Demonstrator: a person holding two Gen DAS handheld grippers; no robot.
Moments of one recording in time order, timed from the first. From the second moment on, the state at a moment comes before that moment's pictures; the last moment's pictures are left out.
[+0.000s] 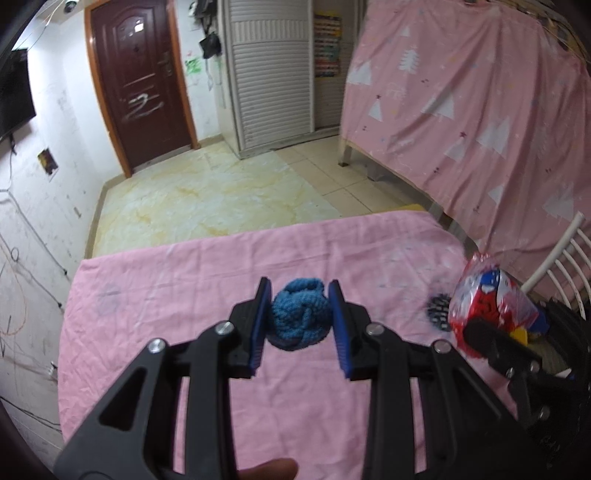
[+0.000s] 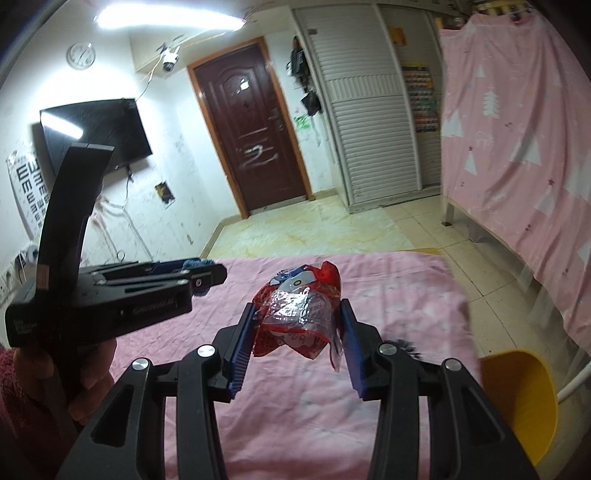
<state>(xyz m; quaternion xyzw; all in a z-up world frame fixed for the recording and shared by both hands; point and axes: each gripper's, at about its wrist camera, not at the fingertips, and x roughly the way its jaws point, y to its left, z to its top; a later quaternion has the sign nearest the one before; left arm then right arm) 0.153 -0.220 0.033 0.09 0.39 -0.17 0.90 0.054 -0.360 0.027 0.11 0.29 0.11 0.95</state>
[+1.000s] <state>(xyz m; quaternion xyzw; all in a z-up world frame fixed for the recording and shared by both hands) 0.081 -0.405 0.009 0.12 0.42 -0.33 0.84 -0.031 -0.564 -0.016 0.21 0.25 -0.06 0.94</state>
